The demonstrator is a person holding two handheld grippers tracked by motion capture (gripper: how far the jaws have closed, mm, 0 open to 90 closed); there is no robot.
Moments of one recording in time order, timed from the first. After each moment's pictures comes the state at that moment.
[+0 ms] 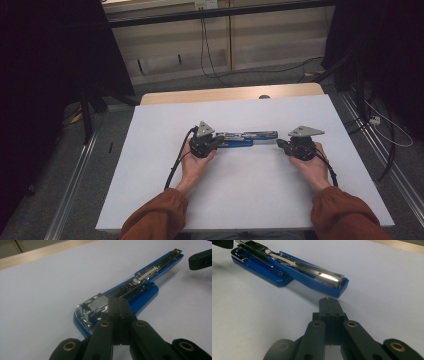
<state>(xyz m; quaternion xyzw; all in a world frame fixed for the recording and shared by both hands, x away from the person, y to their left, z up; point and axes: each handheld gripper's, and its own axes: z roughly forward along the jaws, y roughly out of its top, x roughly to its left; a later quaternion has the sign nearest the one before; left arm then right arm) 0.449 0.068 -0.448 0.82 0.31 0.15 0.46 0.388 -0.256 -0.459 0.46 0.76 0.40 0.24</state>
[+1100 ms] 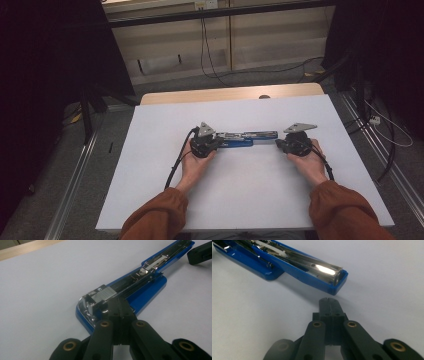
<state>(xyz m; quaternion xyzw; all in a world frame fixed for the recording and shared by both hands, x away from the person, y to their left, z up) 0.455 0.069 -0.455 0.83 0.31 0.14 0.44 0.406 -0.252 -0.463 0.48 0.78 0.35 0.21</state>
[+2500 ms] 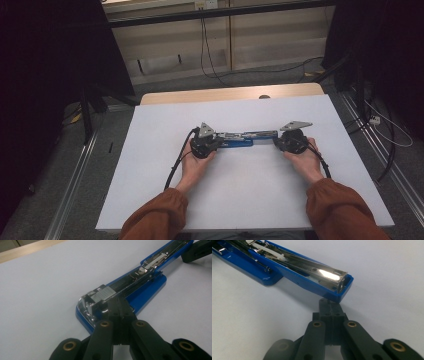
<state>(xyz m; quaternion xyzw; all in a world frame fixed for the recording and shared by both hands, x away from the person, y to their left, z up) 0.454 0.069 -0.456 0.83 0.30 0.15 0.44 0.414 -0.244 -0.462 0.48 0.78 0.35 0.22</state>
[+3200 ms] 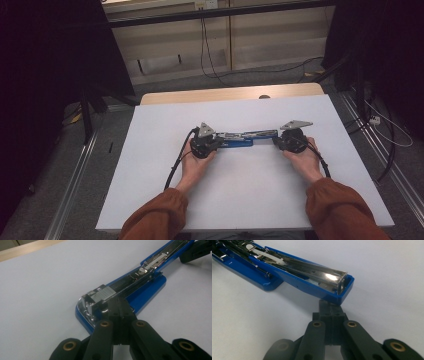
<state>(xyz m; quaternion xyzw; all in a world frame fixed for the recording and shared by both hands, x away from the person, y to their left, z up) 0.454 0.069 -0.456 0.83 0.30 0.15 0.44 0.417 -0.244 -0.463 0.48 0.77 0.36 0.21</state>
